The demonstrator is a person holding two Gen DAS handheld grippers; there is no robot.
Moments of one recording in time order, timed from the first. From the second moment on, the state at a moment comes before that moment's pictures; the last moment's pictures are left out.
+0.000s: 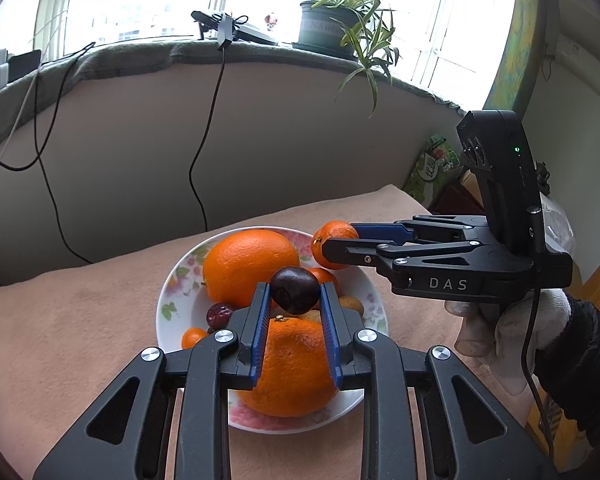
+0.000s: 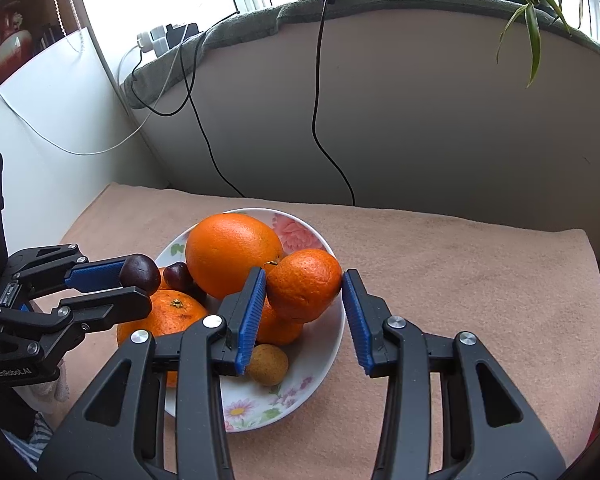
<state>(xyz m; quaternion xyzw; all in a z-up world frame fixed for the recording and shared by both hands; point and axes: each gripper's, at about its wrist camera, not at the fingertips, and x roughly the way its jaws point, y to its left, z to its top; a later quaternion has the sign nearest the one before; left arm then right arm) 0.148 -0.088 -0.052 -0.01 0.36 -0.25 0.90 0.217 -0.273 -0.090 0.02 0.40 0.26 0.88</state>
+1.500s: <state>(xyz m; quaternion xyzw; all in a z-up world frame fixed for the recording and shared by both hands) 0.140 -0.081 -0.054 -0.01 0.37 -0.20 0.91 0.192 -0.273 -0.077 0.01 0.39 0.25 0.89</state>
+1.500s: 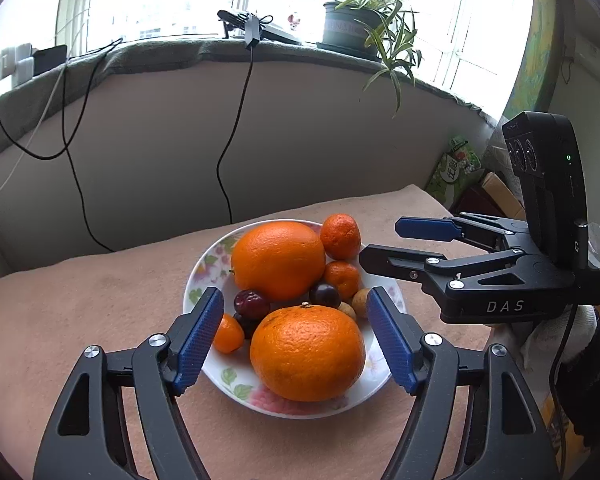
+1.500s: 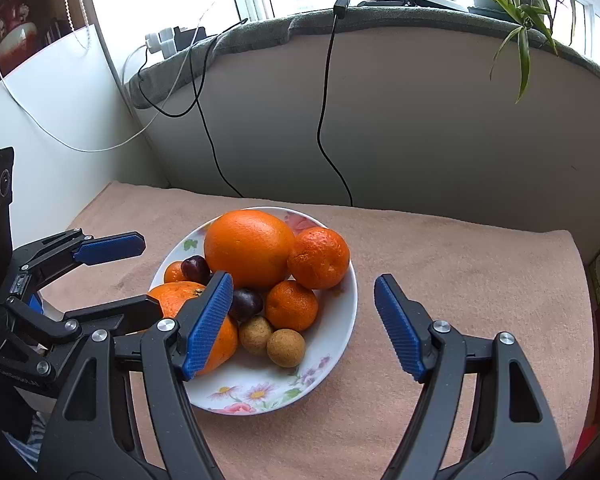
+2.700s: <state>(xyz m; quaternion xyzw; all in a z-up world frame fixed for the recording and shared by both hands) 0.076 -0.041 -0.040 -0.02 0.33 -0.13 0.93 0.111 -0.260 -0.041 0.03 0.33 0.22 0.92</state>
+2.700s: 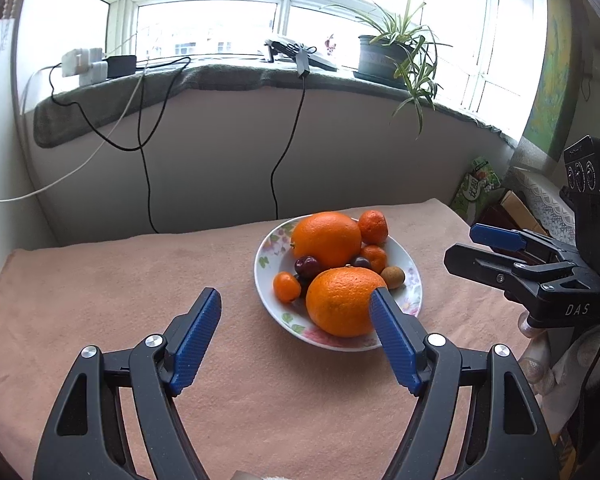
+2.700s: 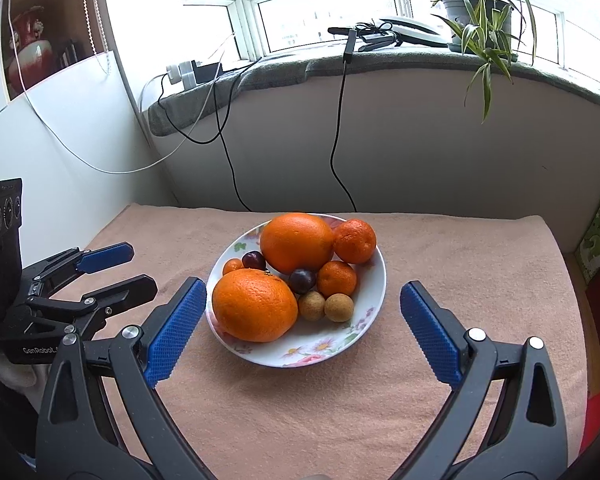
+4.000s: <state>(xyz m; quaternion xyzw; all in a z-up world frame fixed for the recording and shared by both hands) 0.010 -0.031 -0.033 -0.02 0.30 -0.07 0.95 0.054 -0.271 -0.042 0.04 0.32 0.15 0.93</state>
